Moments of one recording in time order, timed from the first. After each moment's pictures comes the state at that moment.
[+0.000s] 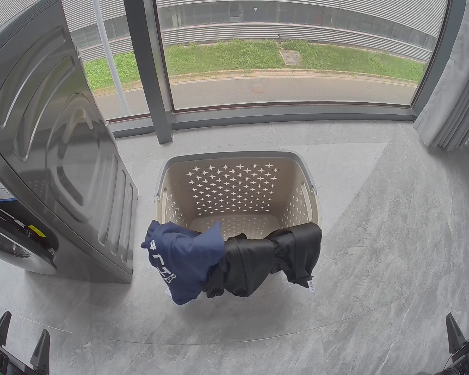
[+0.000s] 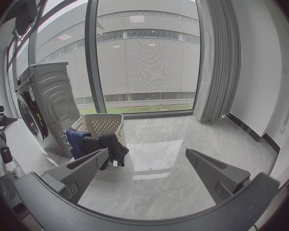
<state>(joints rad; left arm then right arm) 0.00 0.02 -0.02 0.00 0.02 -0.04 0.00 0.02 -0.02 0.00 0.01 0.00</state>
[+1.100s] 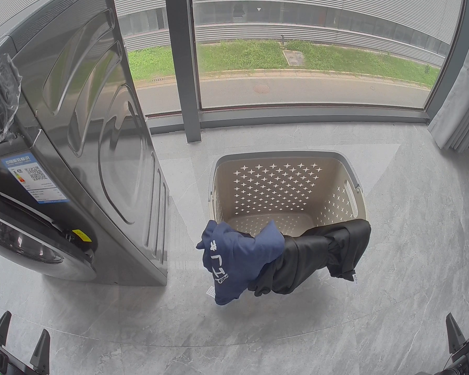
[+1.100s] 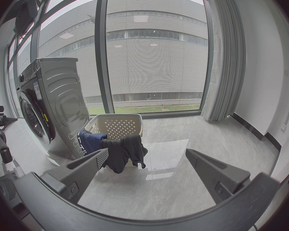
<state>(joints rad) 0.00 0.02 -0.02 0.00 0.02 -0.04 0.00 0.02 -0.02 0.00 0.01 0.00</state>
